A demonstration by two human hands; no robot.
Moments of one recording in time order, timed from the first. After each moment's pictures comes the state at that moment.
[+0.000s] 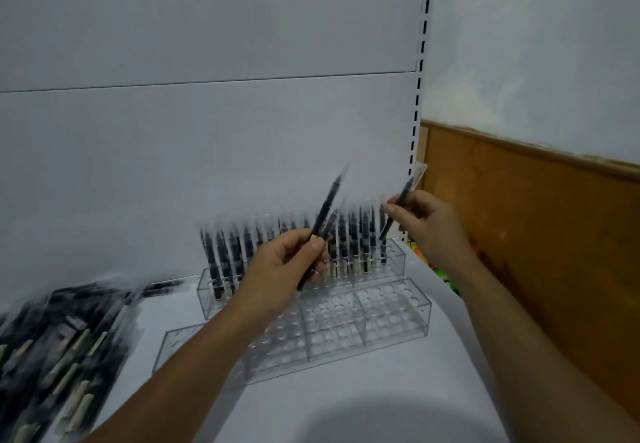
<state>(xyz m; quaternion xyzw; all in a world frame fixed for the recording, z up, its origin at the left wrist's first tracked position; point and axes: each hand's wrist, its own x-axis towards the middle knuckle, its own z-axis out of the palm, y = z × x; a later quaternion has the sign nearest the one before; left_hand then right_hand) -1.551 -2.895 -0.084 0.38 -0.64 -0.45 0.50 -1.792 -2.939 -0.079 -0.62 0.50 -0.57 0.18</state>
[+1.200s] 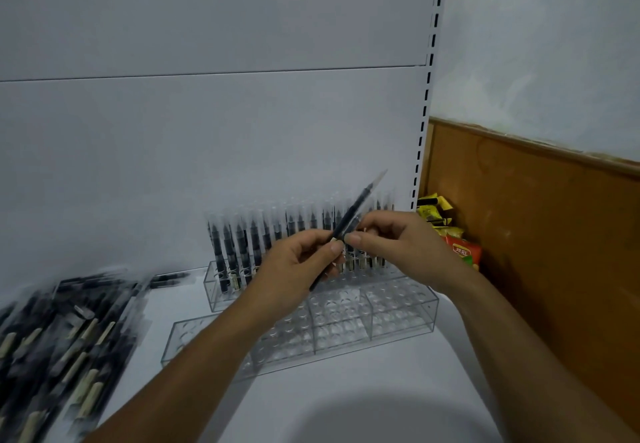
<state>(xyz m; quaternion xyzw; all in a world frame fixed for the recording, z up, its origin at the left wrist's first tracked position) -1.551 -2.893 -0.084 0.37 -0.68 -0.45 0.45 -1.749 -2.899 -0.065 -0.74 0.39 -0.44 0.33</state>
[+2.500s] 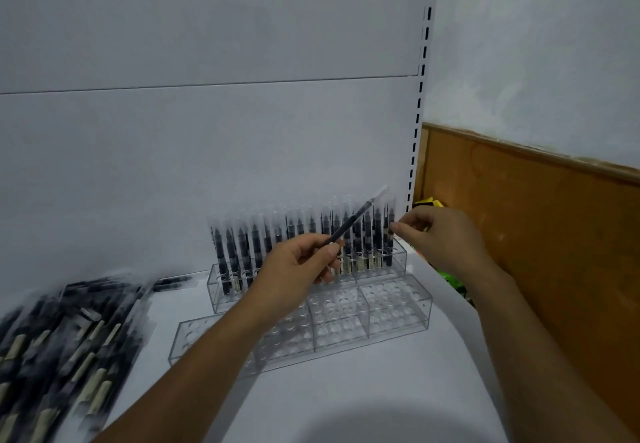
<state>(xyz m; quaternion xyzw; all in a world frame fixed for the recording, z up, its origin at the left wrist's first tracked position) -1.550 -2.896 -0.088 0.38 -0.67 -0.45 0.46 -1.797 -2.914 -0.074 -0.67 0.63 -0.39 0.05</state>
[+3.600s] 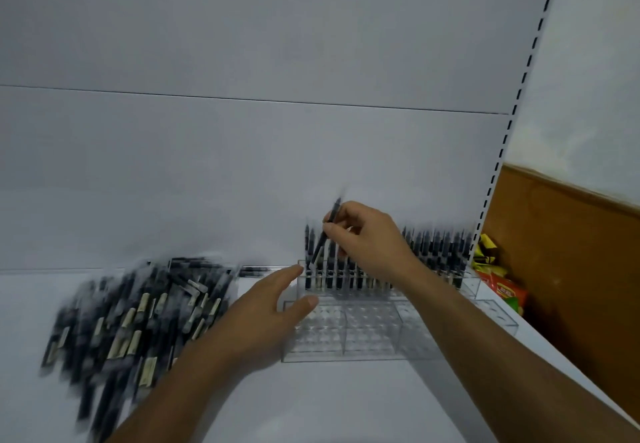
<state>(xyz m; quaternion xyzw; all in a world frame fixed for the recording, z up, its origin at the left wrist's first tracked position) -1.401 -2.843 -0.112 0.58 -0.70 -0.26 0.32 -1.589 -2.894 -0.032 -0.76 0.45 -0.42 0.22</state>
